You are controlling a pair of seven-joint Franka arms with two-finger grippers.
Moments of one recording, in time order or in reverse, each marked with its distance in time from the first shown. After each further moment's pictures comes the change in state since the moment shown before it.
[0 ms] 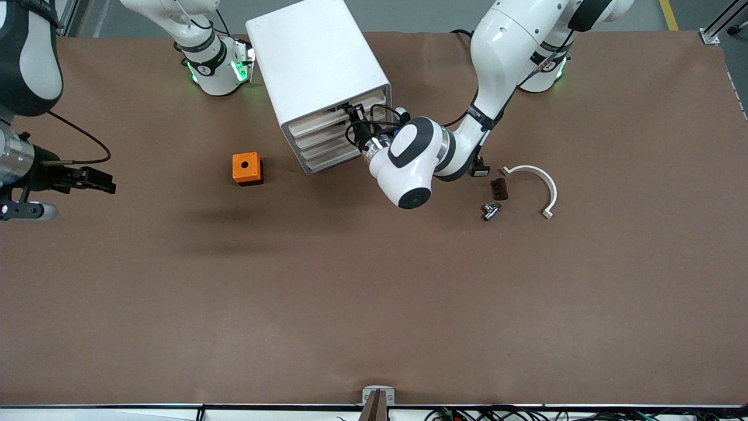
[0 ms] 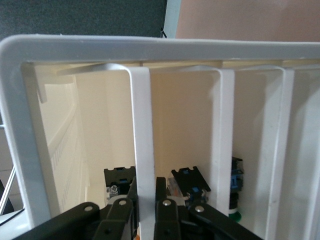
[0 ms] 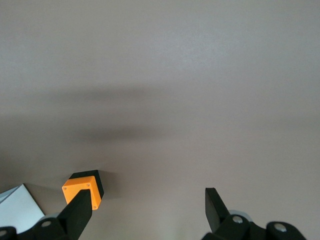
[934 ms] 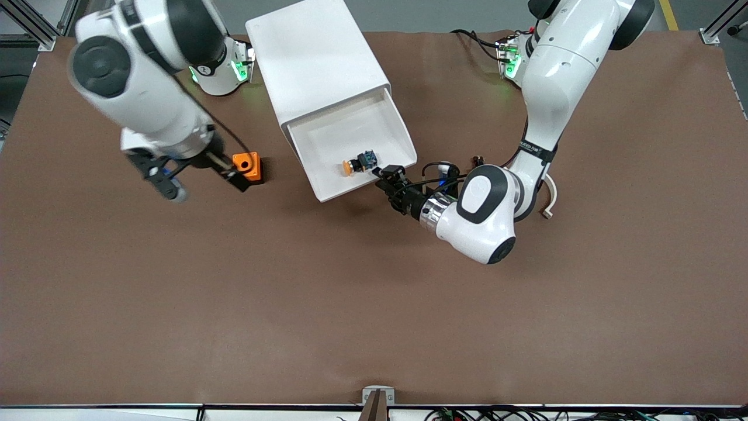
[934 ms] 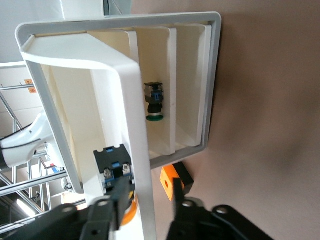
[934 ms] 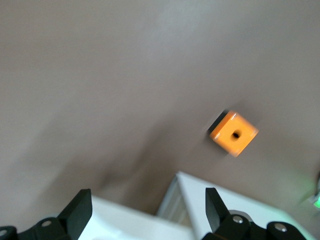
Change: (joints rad) left arm 0.231 0.058 0.018 0.133 0.001 0.068 0.055; right arm 0.511 0.002 0.038 0.035 0.094 0.054 1.316
